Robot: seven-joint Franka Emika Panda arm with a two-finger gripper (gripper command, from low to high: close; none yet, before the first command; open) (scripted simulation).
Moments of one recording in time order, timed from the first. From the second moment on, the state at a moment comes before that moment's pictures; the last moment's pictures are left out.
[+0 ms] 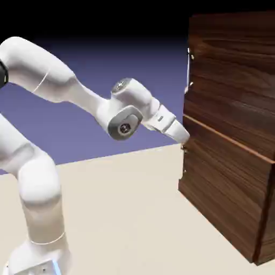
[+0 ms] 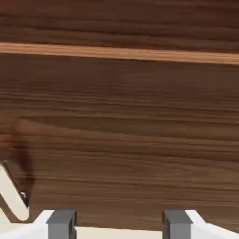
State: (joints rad) arm -0.06 -0.63 0.06 -2.78 0.12 3.00 0.71
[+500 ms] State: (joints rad) arm -0.47 -0.99 0.37 -2.64 0.77 2.83 0.51
